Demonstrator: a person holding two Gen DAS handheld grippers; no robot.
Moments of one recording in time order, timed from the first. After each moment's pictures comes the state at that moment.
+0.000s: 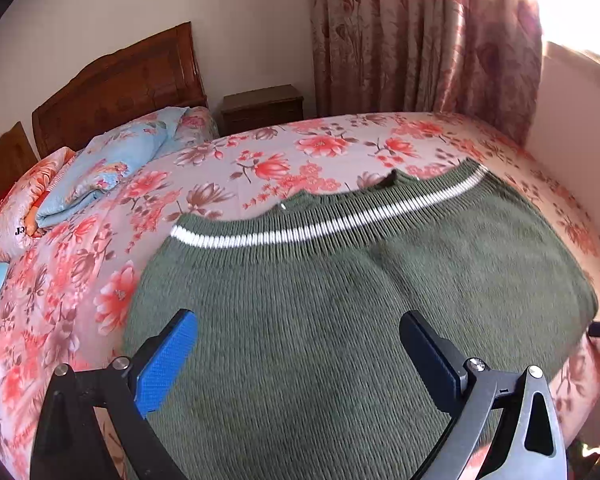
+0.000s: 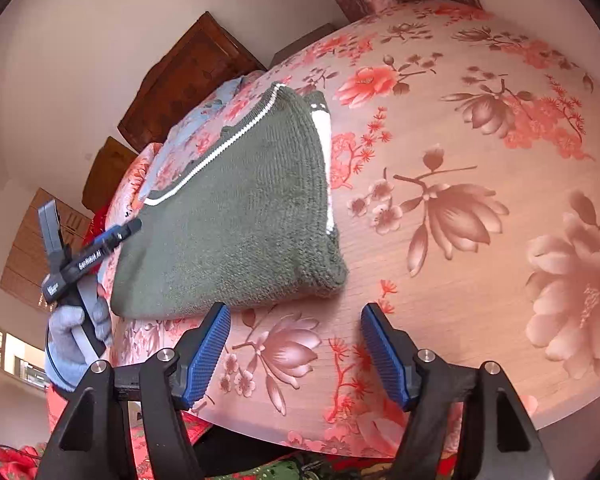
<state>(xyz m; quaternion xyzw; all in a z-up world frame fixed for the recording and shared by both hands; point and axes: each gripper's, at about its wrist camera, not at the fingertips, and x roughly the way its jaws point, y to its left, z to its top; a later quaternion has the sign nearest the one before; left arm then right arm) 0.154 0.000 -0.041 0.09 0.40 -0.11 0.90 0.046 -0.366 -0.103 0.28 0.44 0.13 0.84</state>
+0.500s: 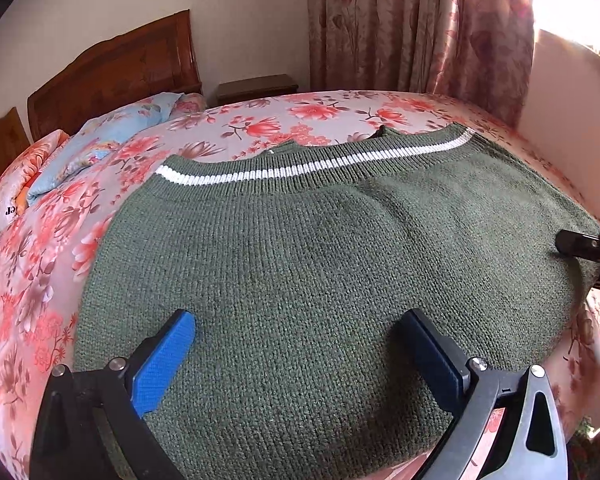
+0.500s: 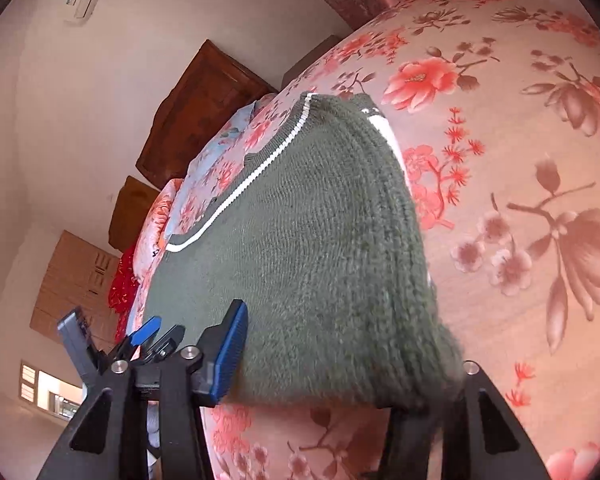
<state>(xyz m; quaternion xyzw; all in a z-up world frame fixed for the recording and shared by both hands) 0.130 0.004 -0.079 0.07 0.41 -0.12 0.90 0.115 -0.331 -0.114 0.35 0.39 0.13 0.84</state>
